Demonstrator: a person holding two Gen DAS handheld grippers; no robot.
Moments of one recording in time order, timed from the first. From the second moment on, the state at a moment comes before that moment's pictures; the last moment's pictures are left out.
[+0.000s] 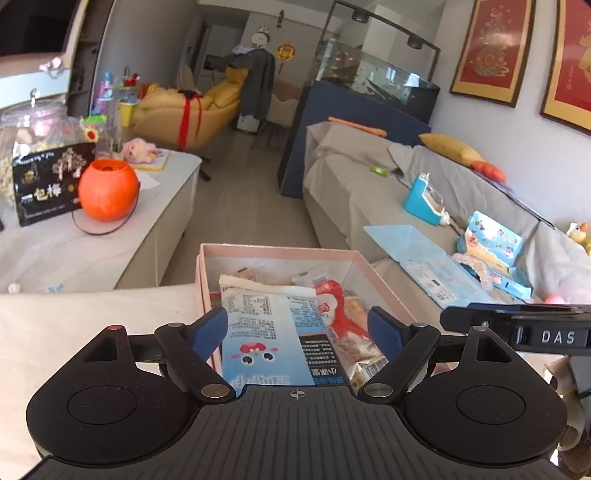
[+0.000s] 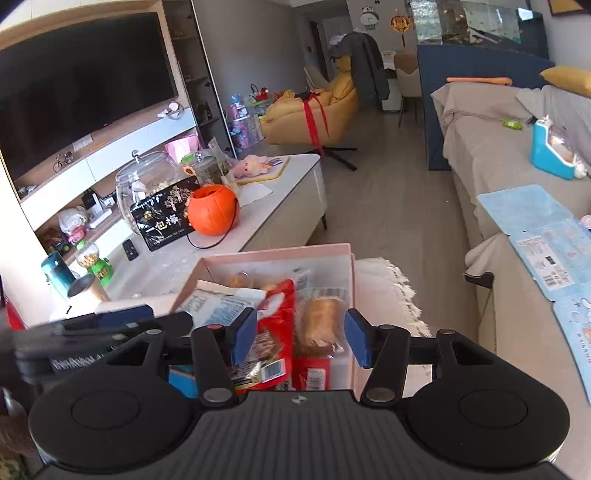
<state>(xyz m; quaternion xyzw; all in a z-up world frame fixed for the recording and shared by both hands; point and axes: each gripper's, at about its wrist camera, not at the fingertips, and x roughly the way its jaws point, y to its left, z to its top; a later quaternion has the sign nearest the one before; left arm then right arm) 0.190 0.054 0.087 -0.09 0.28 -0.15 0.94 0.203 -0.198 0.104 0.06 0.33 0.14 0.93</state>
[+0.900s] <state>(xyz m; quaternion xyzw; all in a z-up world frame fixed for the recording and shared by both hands) 0.003 0.022 -0.001 0.00 0.33 0.02 0.94 0.039 -0.172 -0.009 -0.02 0.34 0.09 0.93</state>
